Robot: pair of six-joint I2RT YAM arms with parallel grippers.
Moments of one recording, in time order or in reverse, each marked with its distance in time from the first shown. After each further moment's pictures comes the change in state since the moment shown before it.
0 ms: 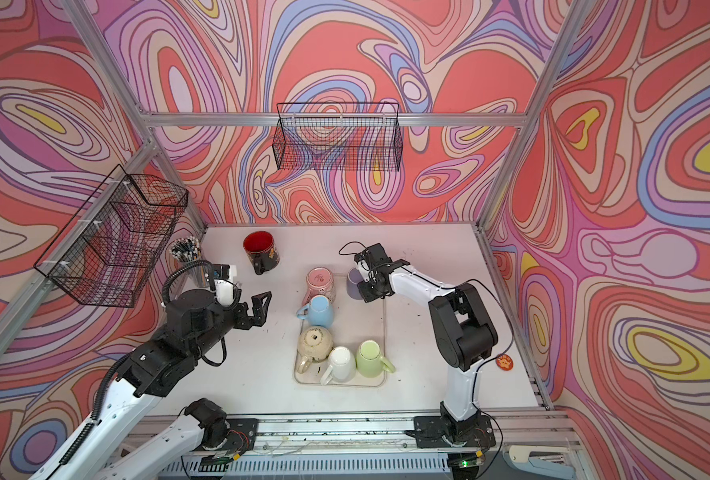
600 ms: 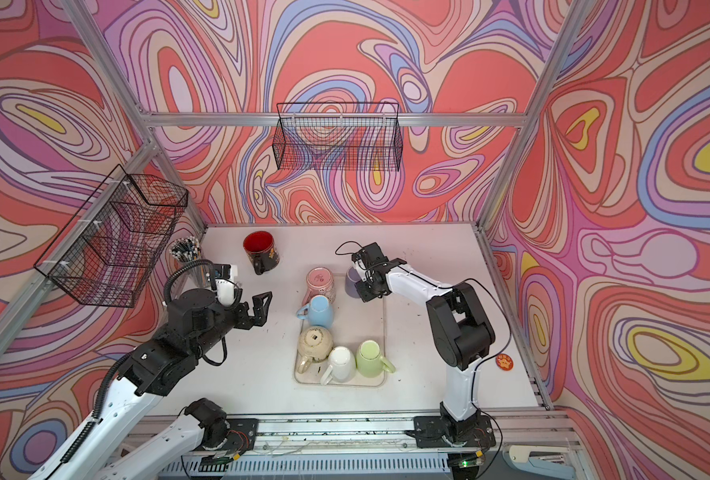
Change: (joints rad) left arm 0.002 0.006 0.000 0.000 0.003 0.000; right arm 0.018 0.014 0.027 -0.017 0.029 0.000
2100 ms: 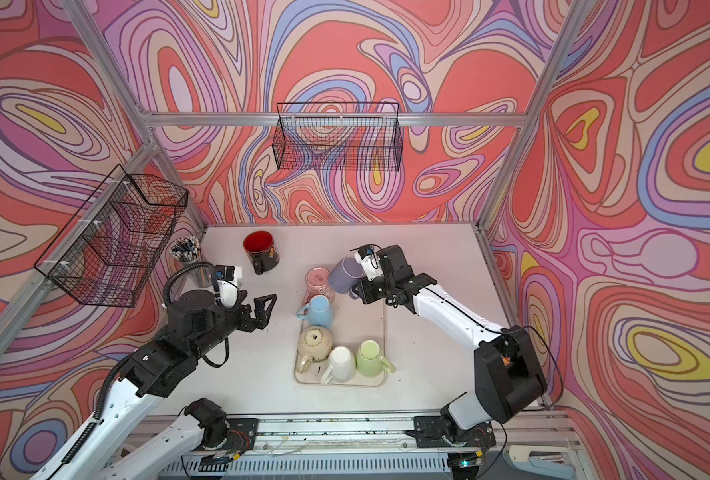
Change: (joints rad) left arm 0.000 -0.010 -0.021 0.038 0.117 -0.025; right arm 0.003 -0.409 -0.267 0.209 -0.344 0.200
